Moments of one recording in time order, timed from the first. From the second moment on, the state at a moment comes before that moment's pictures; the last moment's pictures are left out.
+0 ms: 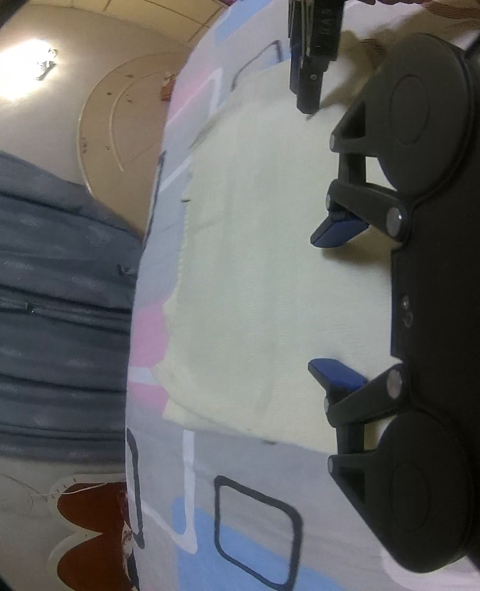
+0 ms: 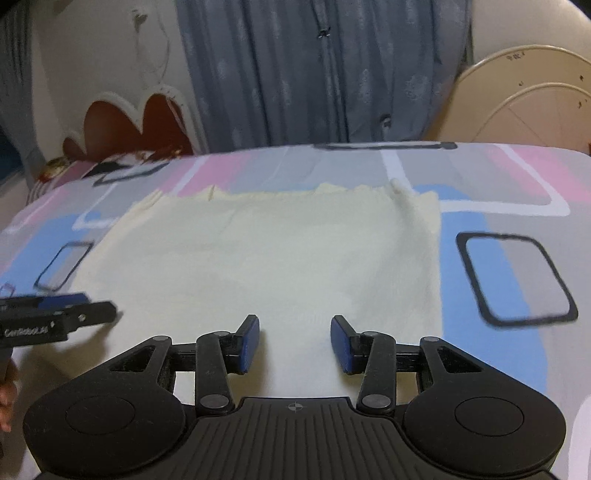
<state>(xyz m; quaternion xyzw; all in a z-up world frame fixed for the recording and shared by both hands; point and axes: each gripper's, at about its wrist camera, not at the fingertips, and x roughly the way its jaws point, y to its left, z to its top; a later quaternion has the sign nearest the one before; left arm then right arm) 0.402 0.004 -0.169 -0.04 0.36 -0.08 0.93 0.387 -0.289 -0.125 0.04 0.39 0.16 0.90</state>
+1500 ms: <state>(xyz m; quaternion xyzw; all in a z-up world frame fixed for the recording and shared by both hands) 0.448 0.003 -0.140 -0.05 0.35 -0.03 0.94 0.422 -0.257 -0.096 0.05 0.39 0.17 0.90</state>
